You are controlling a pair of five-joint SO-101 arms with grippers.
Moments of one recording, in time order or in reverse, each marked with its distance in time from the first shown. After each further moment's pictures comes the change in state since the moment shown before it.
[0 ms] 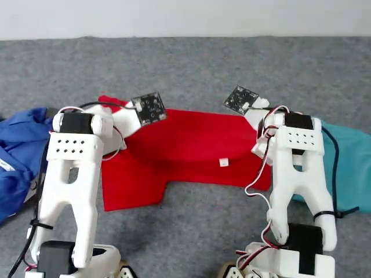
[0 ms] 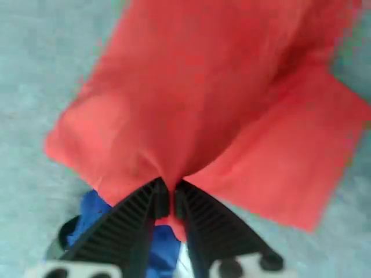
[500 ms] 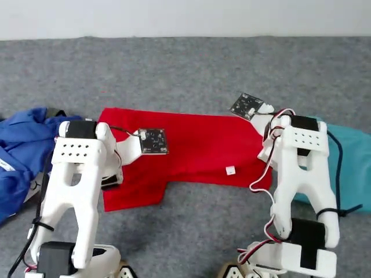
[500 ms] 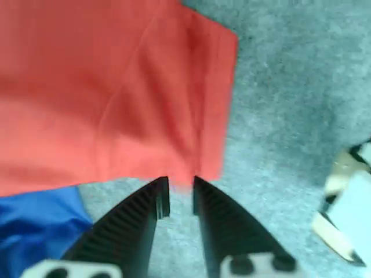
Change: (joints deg) left arm 0.0 -0.2 8.2 12.6 -8.2; right arm 3.3 2.5 1.2 -0.7 3.7
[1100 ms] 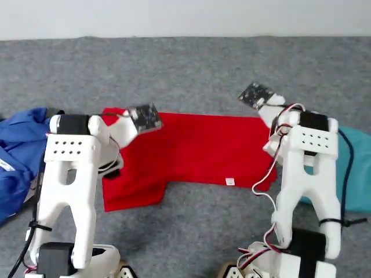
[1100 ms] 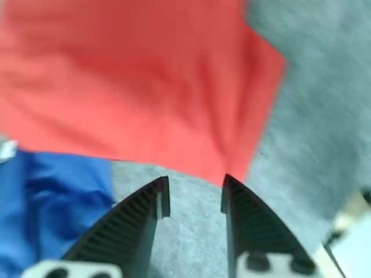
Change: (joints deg) left arm -1.1 -0.4 -7.6 -2.4 14.1; right arm 1.3 -5.2 -5.5 5.2 -5.5
